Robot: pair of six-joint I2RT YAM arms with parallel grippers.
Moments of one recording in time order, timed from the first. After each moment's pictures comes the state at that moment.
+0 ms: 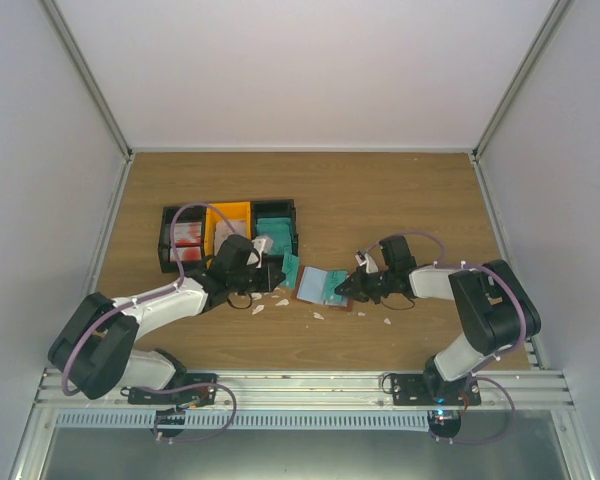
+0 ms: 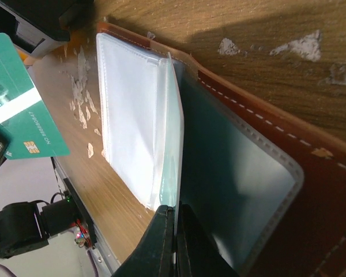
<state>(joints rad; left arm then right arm) -0.59 1.34 0.58 0.03 0.33 -0.62 0.32 1.60 0.55 0.02 -0.82 0.63</state>
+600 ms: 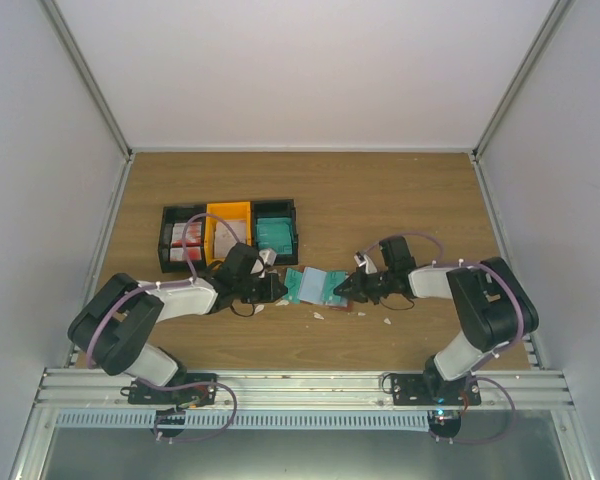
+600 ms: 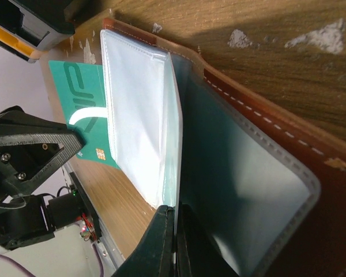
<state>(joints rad) -0.59 1.49 0.54 0.12 0.41 -0.67 0.32 1.61 0.55 0.03 -0.85 0.62</state>
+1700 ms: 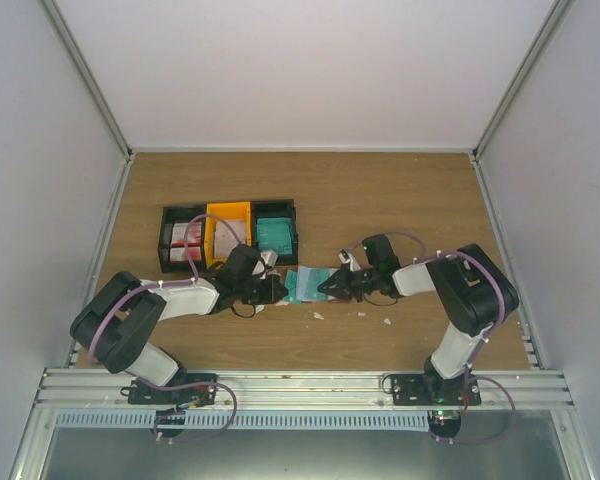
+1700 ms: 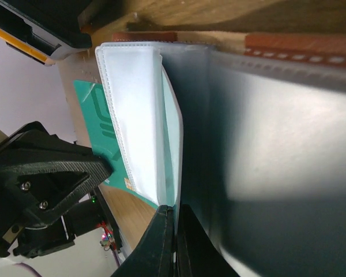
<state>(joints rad) -0.60 1.51 0.54 0.12 0.40 -0.67 0.42 1.75 0.58 0.26 -0.87 0.81</state>
